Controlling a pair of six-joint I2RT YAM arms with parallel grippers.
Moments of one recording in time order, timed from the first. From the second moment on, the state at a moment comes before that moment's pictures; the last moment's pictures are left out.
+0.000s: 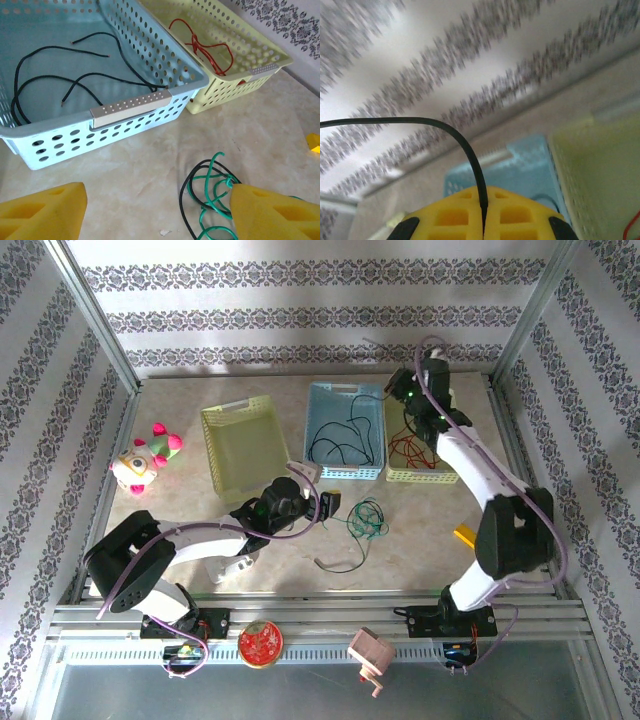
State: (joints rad) left arm -0.81 1.51 0.66 0.45 -0.10 -0.35; right arm 0.21 1.66 1.32 -0.04 -0.02 0.75
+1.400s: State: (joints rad) left arm -0.81 1.53 0.65 0.44 -0.37 -0.43; right arm 0.71 1.22 0.69 -0.58 -0.33 0.45
